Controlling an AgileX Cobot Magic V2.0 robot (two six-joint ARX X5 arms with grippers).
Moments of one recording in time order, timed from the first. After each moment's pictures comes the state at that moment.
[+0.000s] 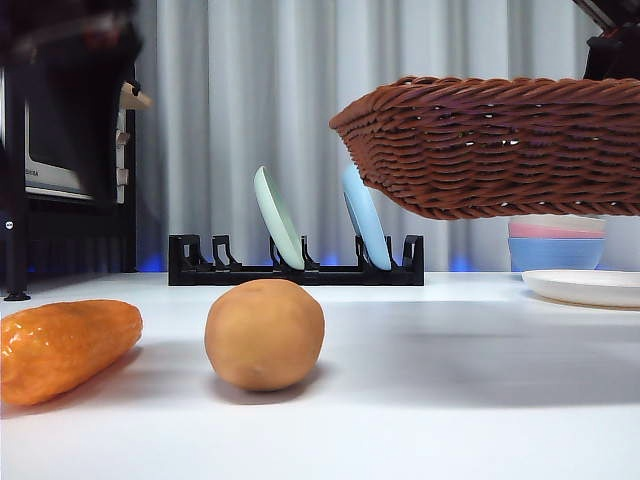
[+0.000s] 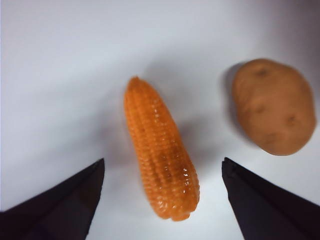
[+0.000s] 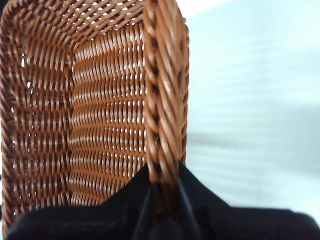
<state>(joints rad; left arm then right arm) -0.66 1.12 0.87 -0.81 -0.12 -0.32 0.01 1.29 1.03 -0.65 -0.64 0.19</state>
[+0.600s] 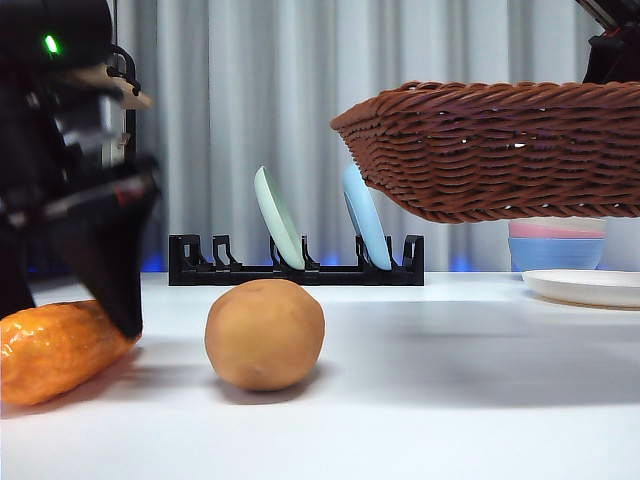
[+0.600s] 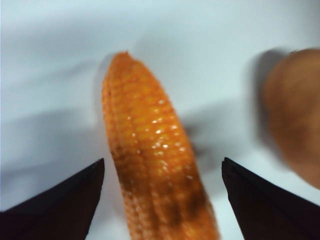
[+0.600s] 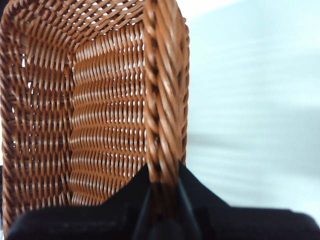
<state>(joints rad) -0.52 1.35 0.74 -0.54 0.08 -0.30 0.01 1.29 1.03 -0.65 -0.64 0.18</state>
